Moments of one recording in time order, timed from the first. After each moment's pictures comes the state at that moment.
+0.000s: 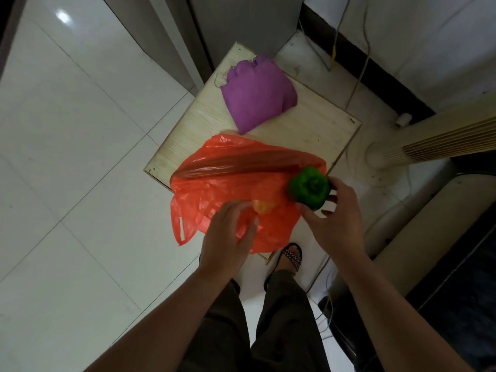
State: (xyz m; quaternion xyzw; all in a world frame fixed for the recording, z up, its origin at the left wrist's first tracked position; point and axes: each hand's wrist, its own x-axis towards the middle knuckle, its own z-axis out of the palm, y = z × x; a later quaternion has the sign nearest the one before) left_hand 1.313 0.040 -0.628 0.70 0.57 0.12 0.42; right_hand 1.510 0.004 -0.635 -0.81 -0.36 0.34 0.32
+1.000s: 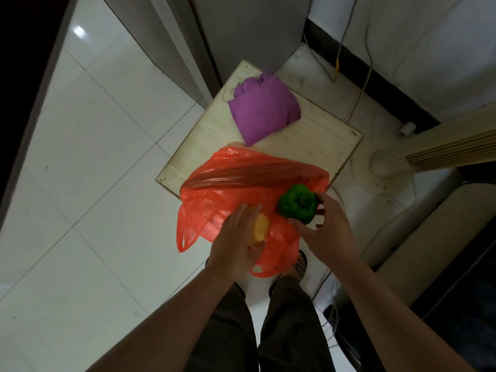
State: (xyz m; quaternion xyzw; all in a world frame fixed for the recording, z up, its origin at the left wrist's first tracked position) left_hand 1.310 0.045 -0.634 0.77 0.53 -0.03 0.36; right_hand 1.504 0.008 -0.632 -0.78 -0.39 0.41 0.27
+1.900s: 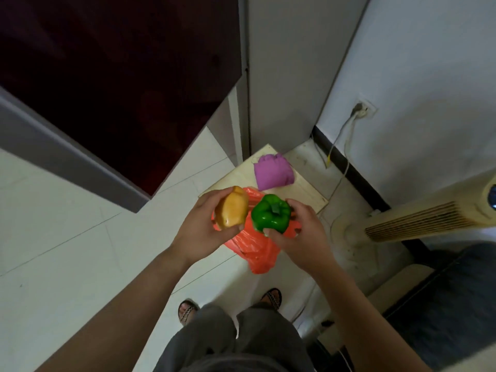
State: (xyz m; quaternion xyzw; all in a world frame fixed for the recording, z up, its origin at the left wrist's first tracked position) left_hand 1.267 0.021 -0.356 0.69 0.57 0.24 0.38; right_hand 1.489 -0.010 -0.374 -0.67 -0.54 0.41 0.30
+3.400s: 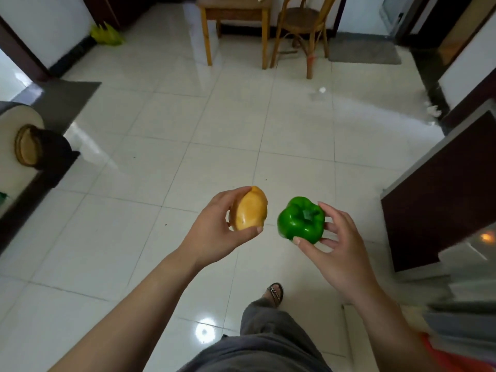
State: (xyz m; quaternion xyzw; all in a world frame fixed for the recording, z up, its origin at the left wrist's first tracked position) left_hand 0.700 -0.038 -0.268 0.45 0.75 0.40 0.27; right_hand 0.903 0.071 -0.294 -0.41 -0.73 0.49 0.25
